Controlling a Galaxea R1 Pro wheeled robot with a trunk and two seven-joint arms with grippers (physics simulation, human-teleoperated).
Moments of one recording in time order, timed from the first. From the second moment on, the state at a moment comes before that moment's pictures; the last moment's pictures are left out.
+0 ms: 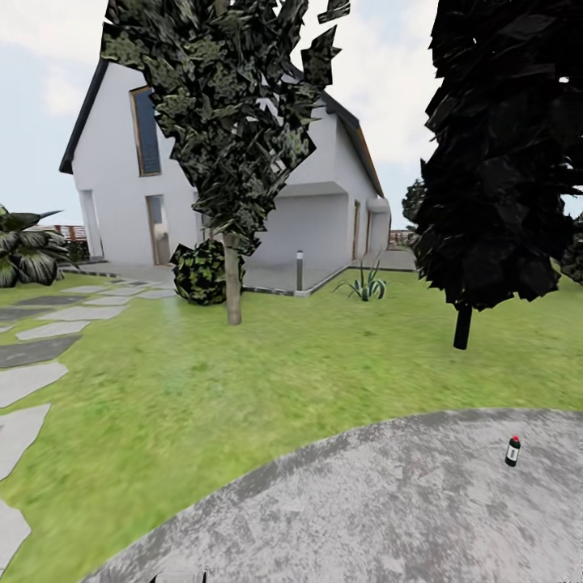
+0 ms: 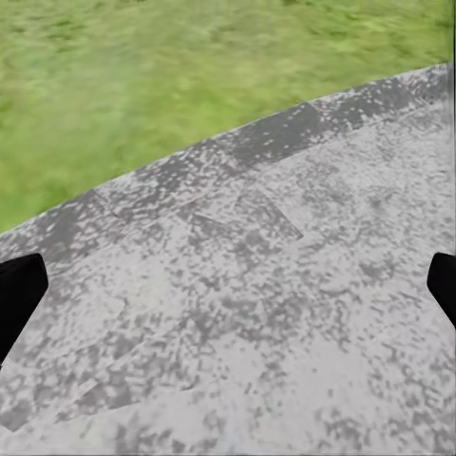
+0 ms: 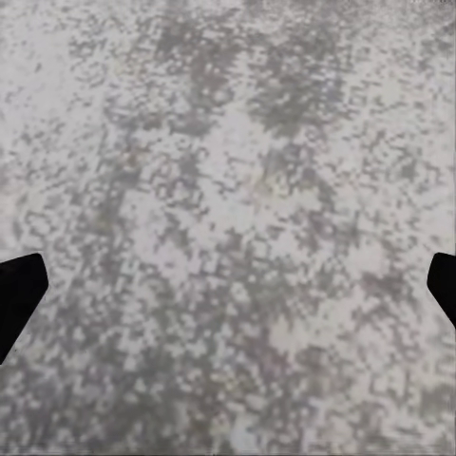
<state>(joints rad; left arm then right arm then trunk) -0.10 0.00 0.00 -0.59 0.00 -0.29 0.00 0.00 -0.01 -0.21 -0.42 0.00 -0.17 0.01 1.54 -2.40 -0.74</state>
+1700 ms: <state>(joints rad) -0.10 0.00 0.10 -0.59 0.13 -0.29 0.00 0.00 -0.01 -0.21 -0.42 0.00 -0.17 0.01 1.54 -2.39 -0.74</state>
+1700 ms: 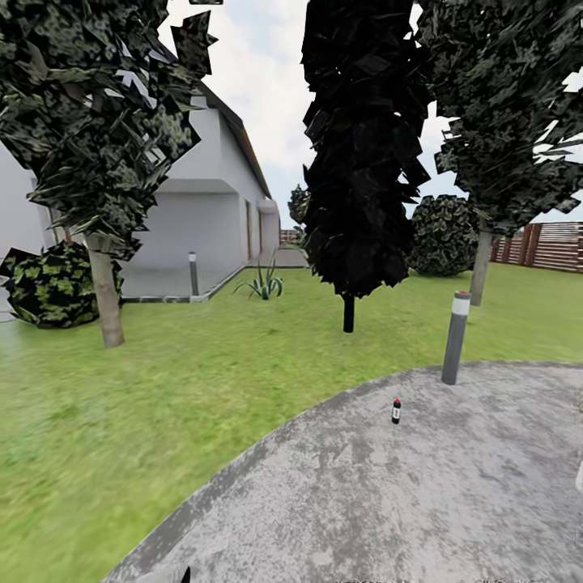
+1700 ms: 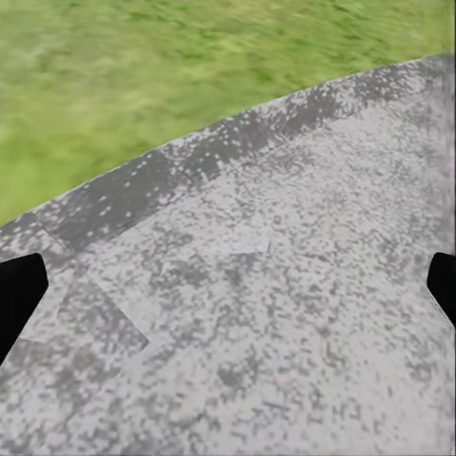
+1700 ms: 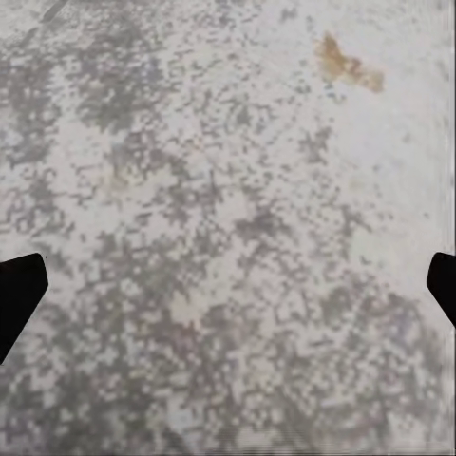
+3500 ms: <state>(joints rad) -0.10 0.00 0.10 -0.59 0.12 -0.30 0.00 0.00 -0.01 -0.21 -0.42 0.00 -0.18 0.01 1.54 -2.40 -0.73</state>
